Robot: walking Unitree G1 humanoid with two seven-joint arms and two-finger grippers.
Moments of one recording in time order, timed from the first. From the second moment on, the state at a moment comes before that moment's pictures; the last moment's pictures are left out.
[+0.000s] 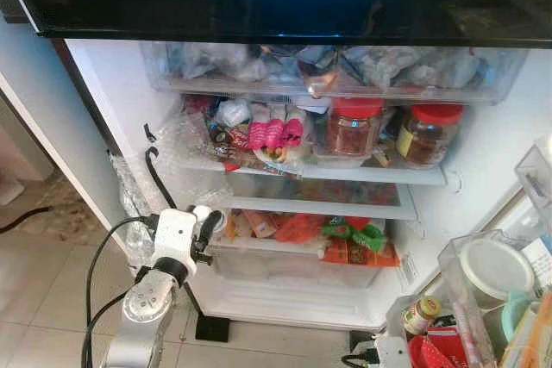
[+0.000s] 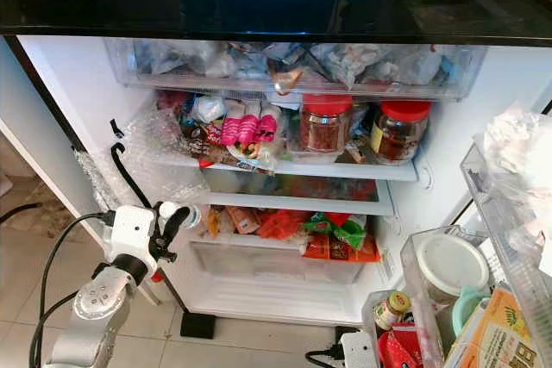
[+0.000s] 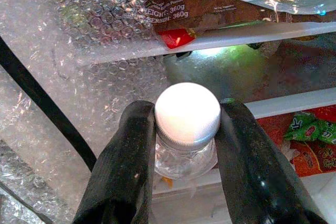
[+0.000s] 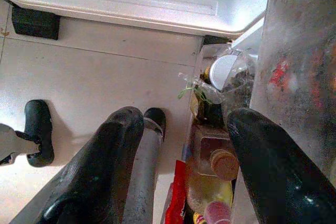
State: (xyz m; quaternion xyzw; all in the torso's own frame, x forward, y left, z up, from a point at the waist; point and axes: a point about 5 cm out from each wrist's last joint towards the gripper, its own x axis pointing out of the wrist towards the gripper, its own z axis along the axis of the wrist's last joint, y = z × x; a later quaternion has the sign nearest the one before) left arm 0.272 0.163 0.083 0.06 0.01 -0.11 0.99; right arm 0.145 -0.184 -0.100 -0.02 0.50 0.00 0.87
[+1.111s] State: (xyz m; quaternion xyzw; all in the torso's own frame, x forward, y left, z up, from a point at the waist) left arm 0.273 0.158 0.085 0.06 0.00 -0.11 0.99; right arm 0.147 -0.182 -0.099 -0.02 0.49 0.01 0.87
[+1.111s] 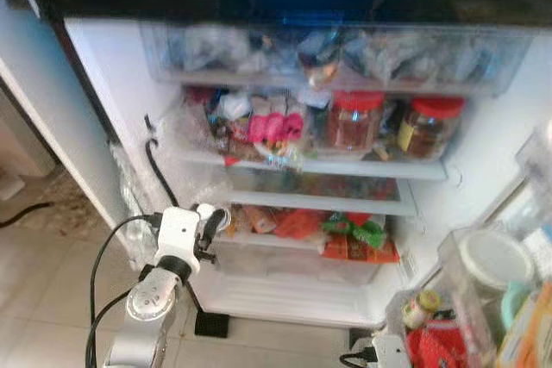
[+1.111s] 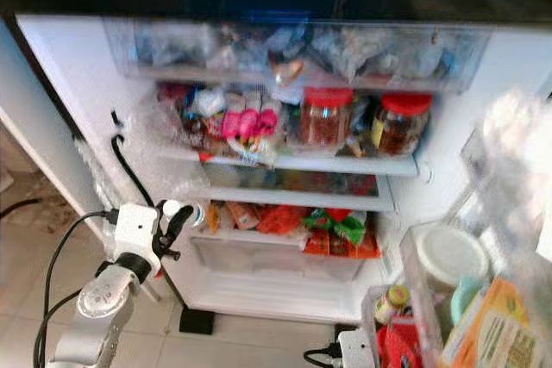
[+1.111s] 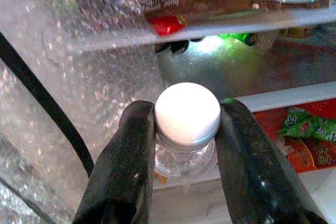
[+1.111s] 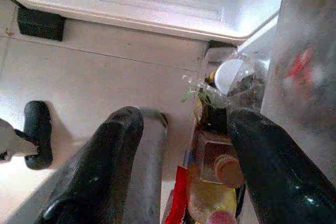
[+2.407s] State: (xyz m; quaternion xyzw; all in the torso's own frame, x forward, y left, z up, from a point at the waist) left arm 0.274 0.155 0.085 0.05 0.00 -0.11 0.99; right arm 0.160 -0.185 -0.092 -0.03 0.46 0.01 0.89
